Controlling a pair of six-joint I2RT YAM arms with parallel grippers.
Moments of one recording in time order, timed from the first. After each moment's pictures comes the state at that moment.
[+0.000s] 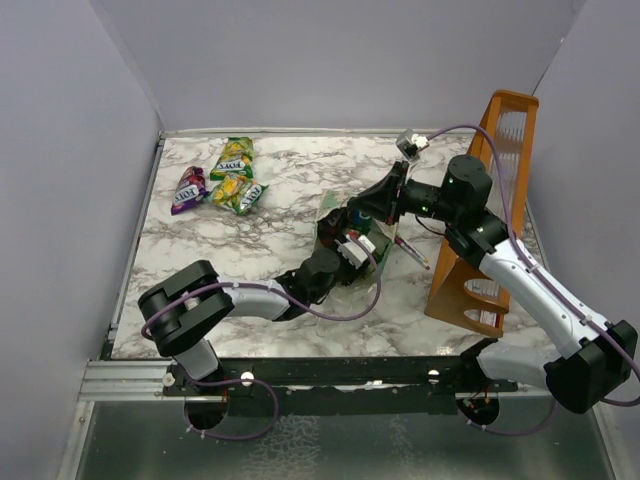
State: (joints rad) left arm -1.00 1.61 0.64 0.71 -0.25 0.12; right arm 0.51 1.19 1.08 0.07 -0.71 0.31
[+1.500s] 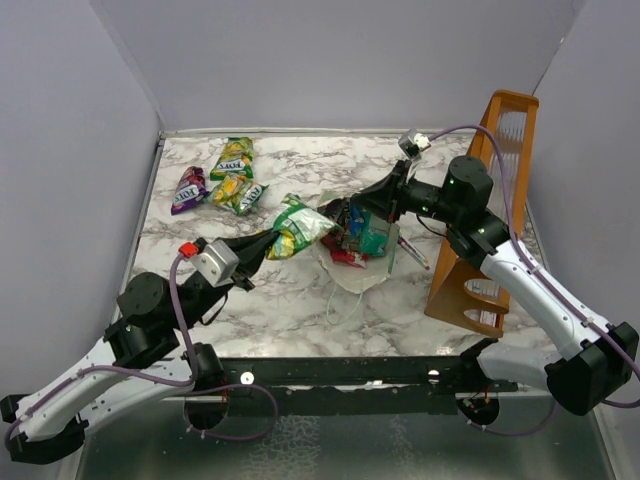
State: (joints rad) left arm -1.01 0.44 0.77 -0.09 -0.12 0.20; right arm 0.51 1.18 1.08 0.06 -0.64 0.27
